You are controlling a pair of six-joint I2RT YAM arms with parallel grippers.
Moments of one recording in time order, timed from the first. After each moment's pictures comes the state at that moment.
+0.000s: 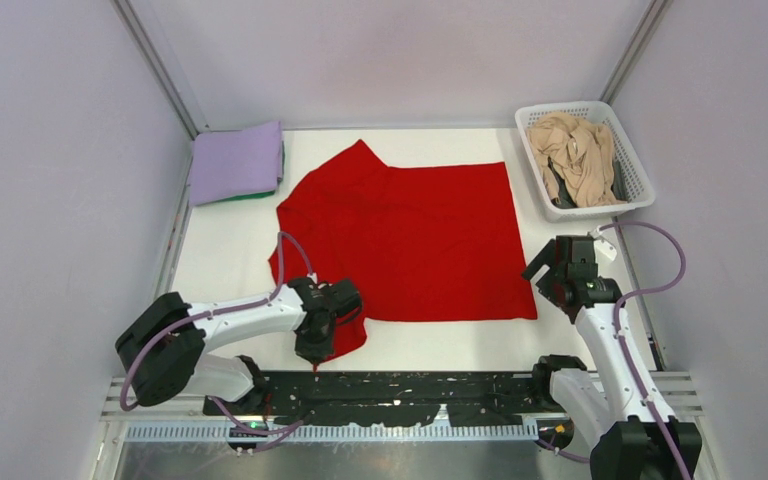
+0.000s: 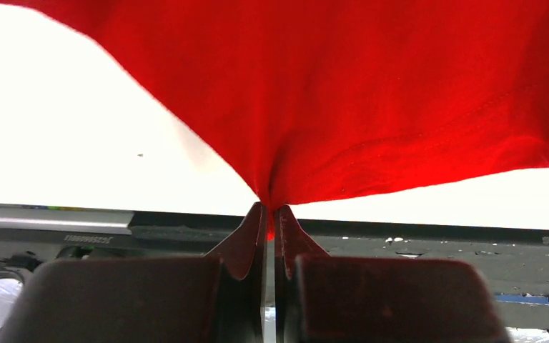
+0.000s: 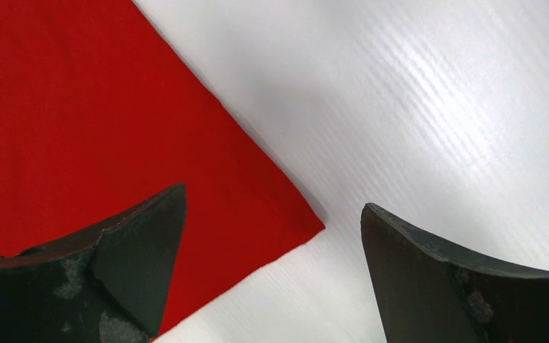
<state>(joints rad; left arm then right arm) -0.94 1.33 0.67 -0.93 -0.12 -0.86 -0.02 0.83 0.58 -0.70 0.24 0.68</state>
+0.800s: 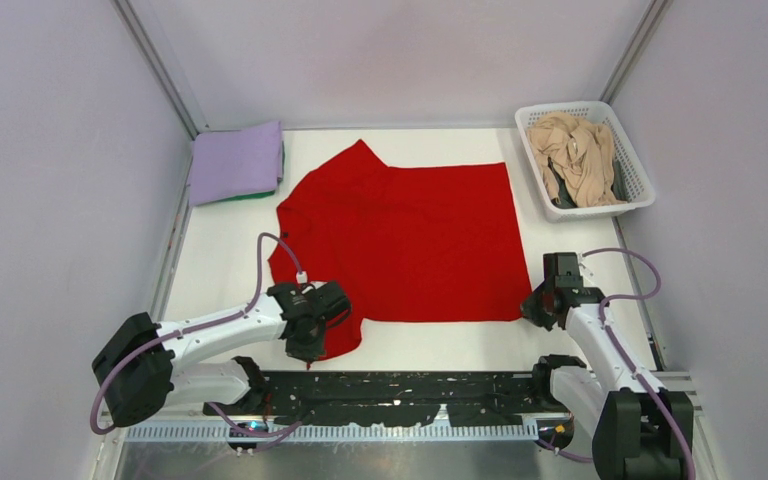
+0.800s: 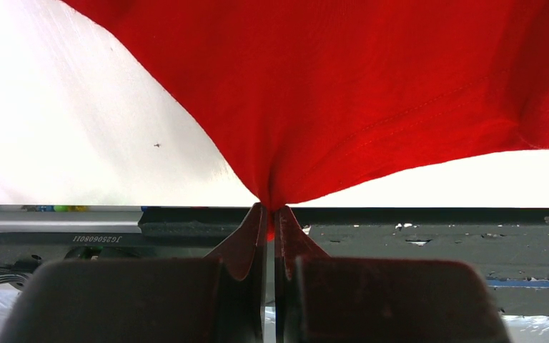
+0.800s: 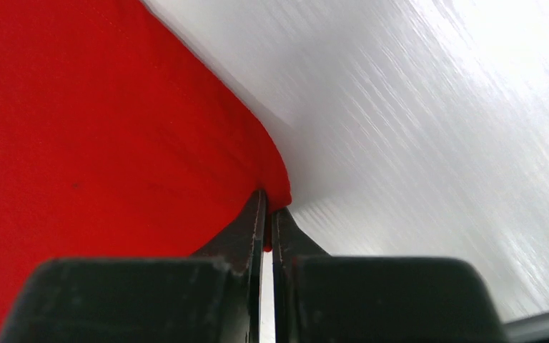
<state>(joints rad) -0.94 1.18 0.63 -0.96 -0.15 -0.86 -0.02 0.92 0.40 -0.60 0.09 0.80</state>
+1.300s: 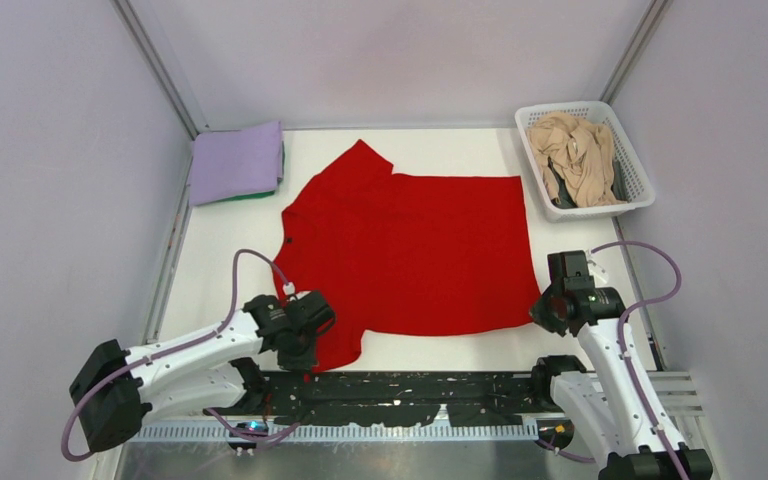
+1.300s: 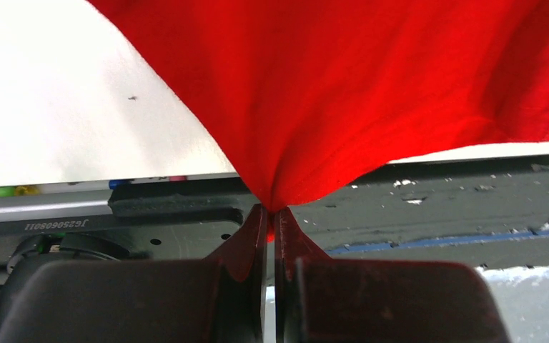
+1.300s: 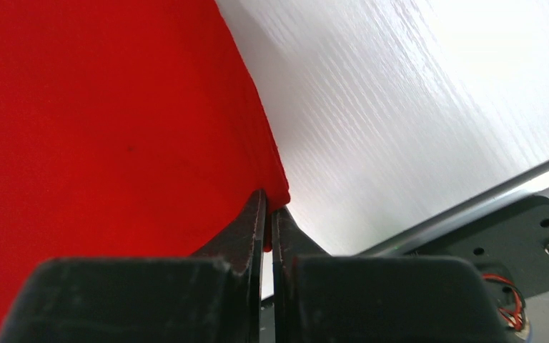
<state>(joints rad) -0.94 0.99 0.53 -0.98 -0.06 -0.92 0.06 0.73 0.59 -1.02 0.17 0.79</state>
